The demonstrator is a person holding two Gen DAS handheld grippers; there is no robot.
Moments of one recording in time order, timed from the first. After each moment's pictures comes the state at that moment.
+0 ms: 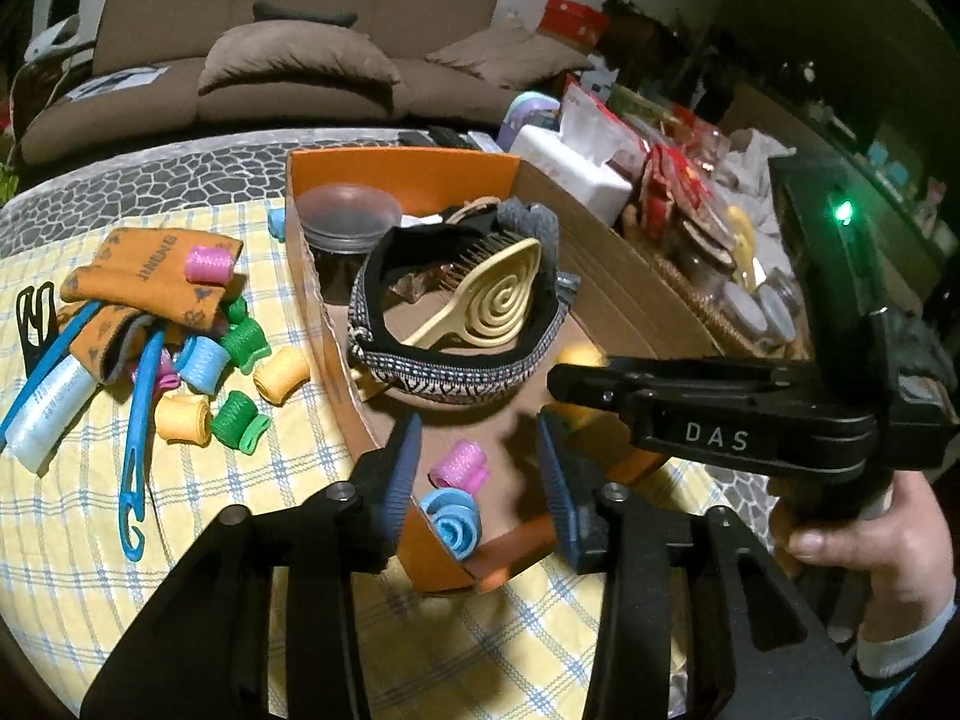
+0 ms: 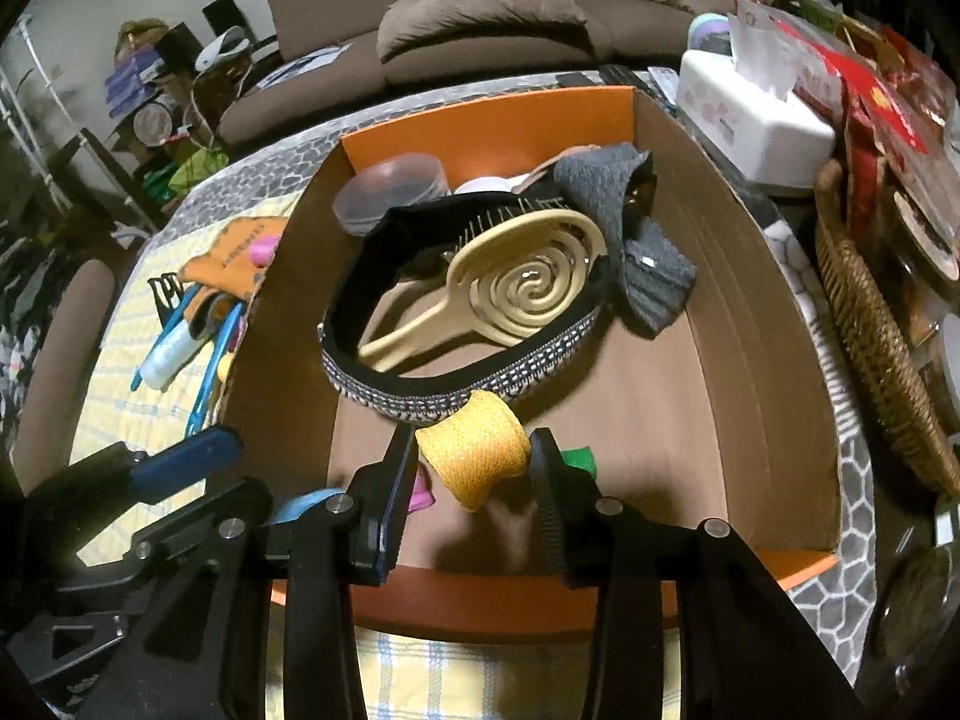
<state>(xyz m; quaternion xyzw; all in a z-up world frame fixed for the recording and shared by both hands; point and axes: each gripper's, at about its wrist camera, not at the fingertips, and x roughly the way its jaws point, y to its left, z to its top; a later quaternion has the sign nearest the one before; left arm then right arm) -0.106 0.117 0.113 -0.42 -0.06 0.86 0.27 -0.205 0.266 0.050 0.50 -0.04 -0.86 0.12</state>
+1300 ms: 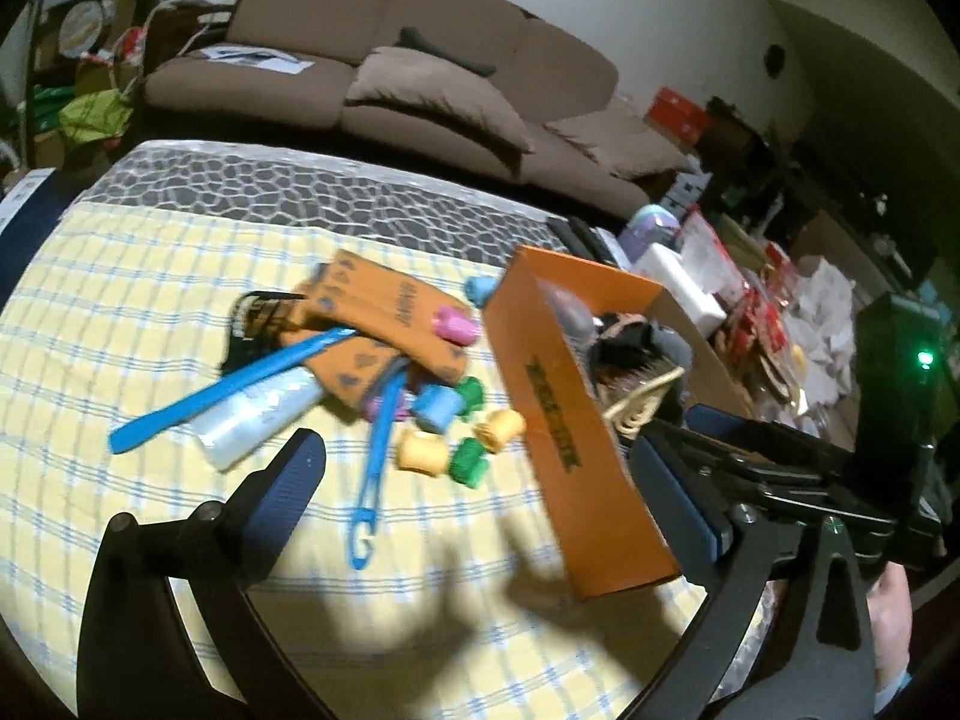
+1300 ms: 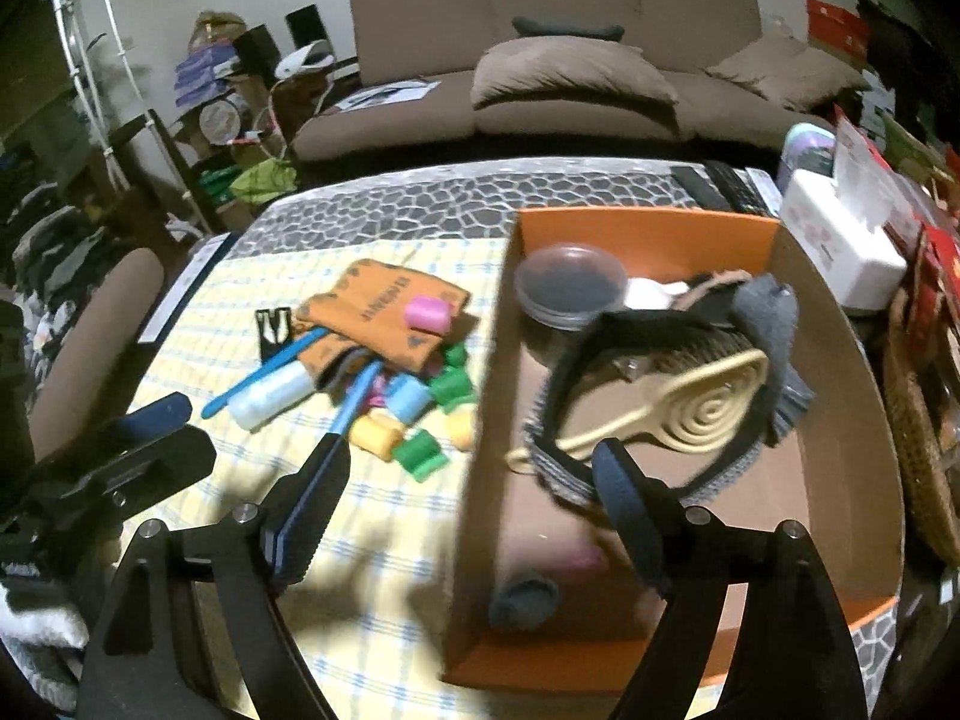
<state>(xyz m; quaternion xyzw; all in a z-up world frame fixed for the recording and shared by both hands) -0.126 -0.041 0.135 -0.40 -0.17 0.89 0.16 -0.207 0.154 0.089 0.43 0.00 -0.88 0.18</state>
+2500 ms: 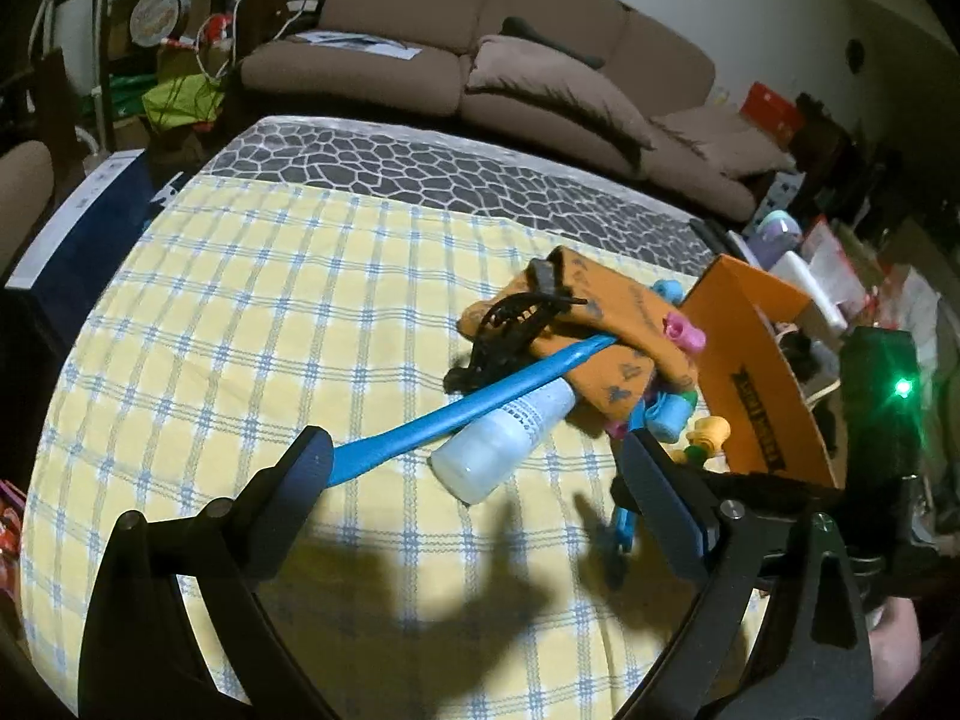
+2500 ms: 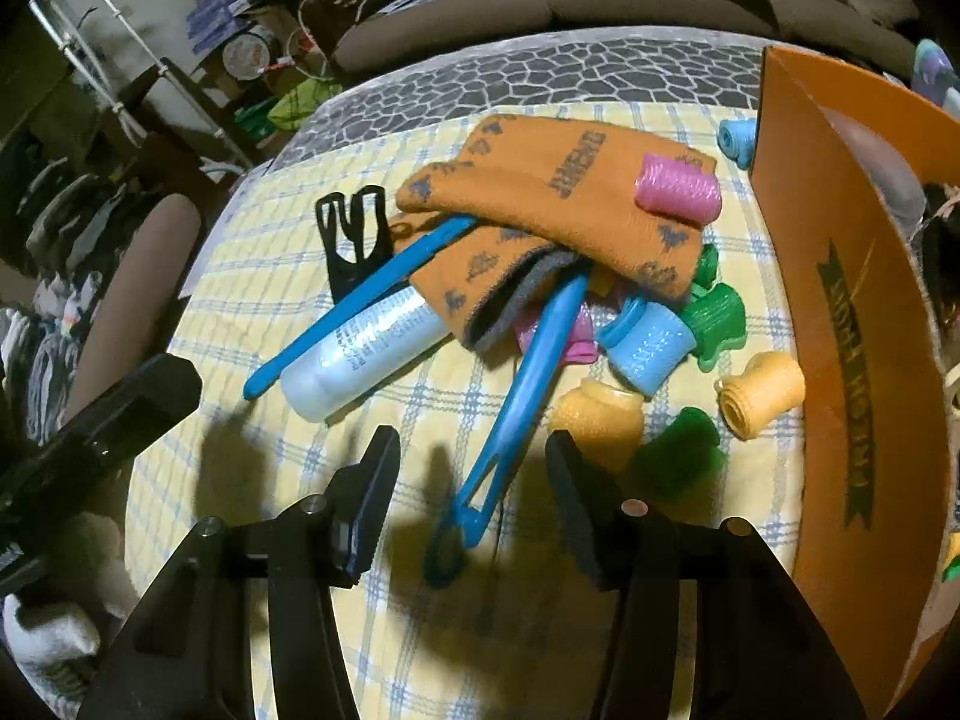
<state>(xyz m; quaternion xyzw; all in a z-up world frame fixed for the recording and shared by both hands) -0.157 -0.138 0.084 -0.43 -0.14 0.89 0.06 -0.248 0.034 -0.007 0.53 -0.05 -0.81 0.24</state>
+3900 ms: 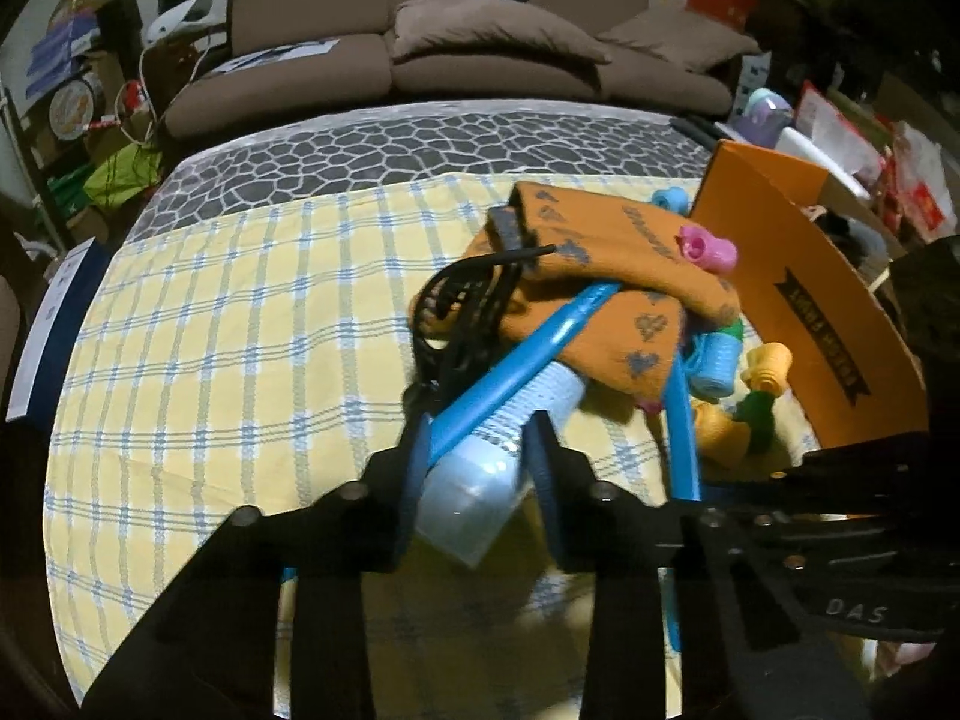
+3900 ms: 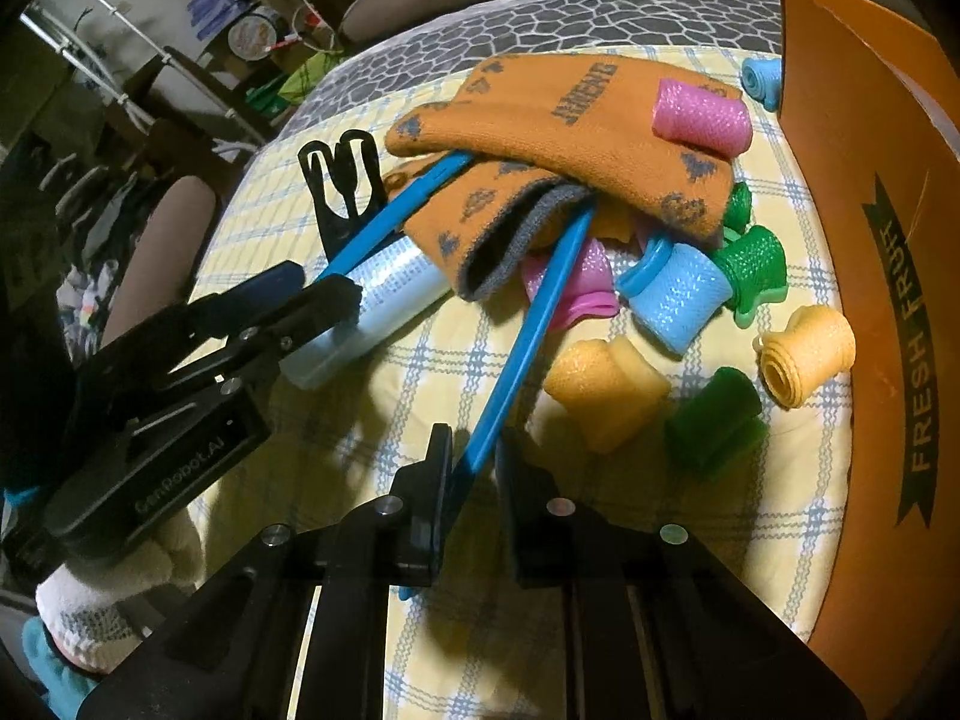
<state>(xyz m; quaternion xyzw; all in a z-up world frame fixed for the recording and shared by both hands) -0.200 -0.086 0.050 -0.45 0.01 0.88 0.10 -0.252 0.035 -0.024 0.56 -0.06 -0.78 0.27</state>
